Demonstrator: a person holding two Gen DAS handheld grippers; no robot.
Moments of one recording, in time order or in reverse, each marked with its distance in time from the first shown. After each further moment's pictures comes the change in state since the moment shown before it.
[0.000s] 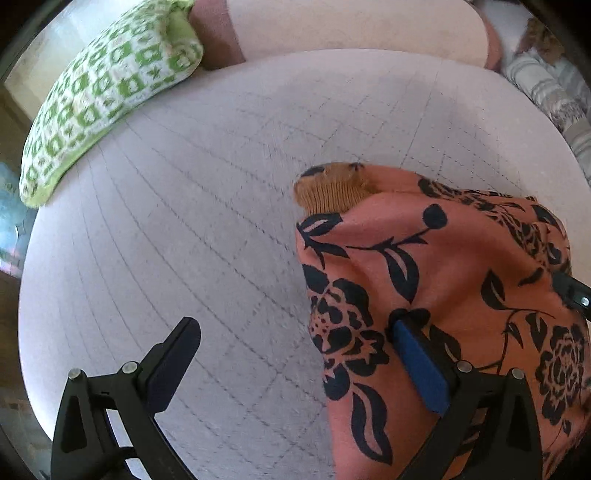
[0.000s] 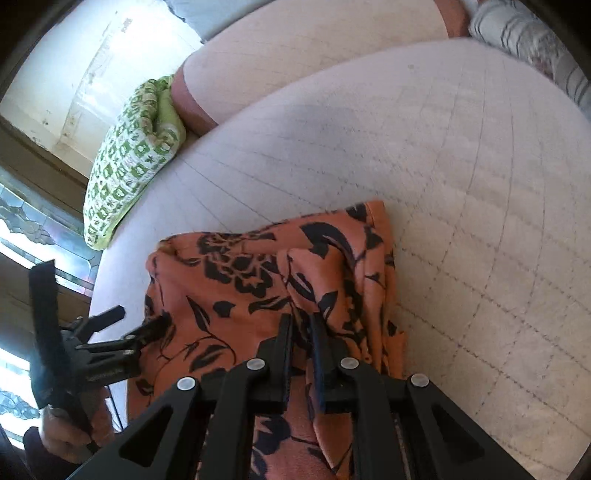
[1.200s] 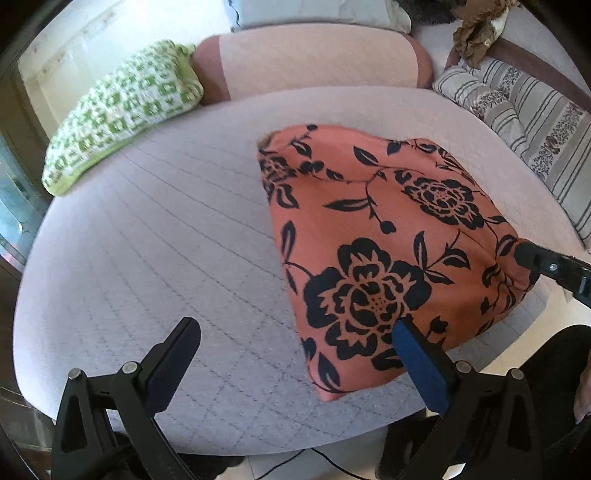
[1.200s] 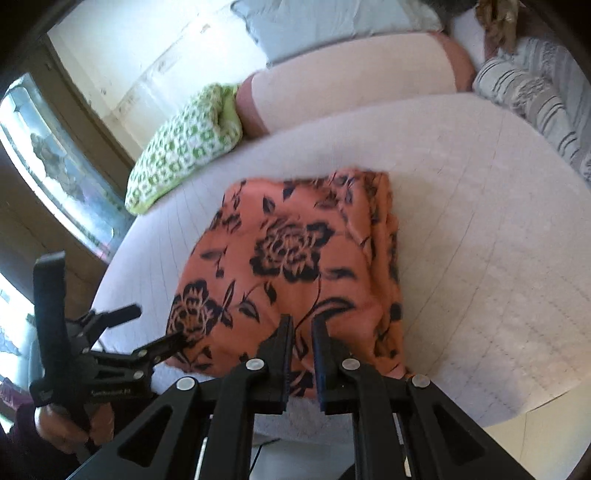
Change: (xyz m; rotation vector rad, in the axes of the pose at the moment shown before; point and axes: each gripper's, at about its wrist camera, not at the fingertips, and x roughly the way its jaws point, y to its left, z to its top) left arm -0.113 -0.021 -0.161 0.070 -0.206 -0.076; right arm -0.108 0.033 -0.139 -0.157 -0.161 -0.049
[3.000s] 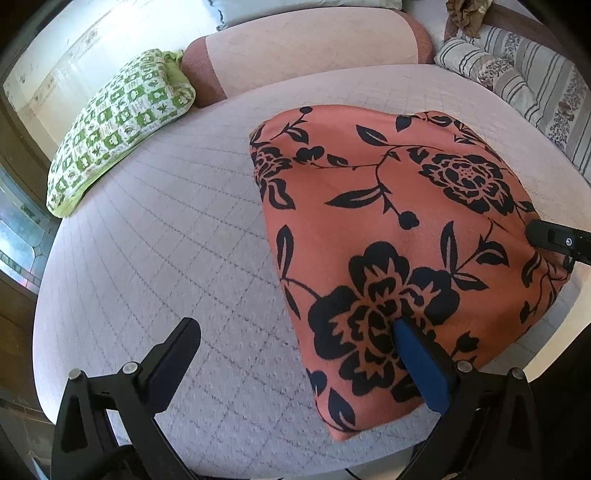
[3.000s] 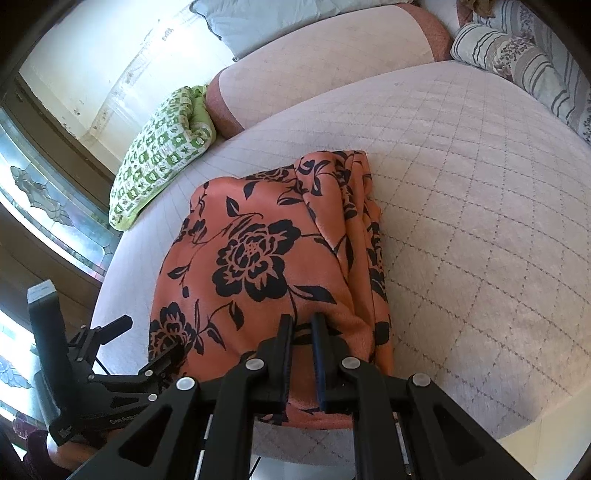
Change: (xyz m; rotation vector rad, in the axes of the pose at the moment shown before) left arm 0.033 -0.010 0.012 0.080 0.044 0.086; right arm 0.028 -0.022 0.008 0.098 0.043 0.033
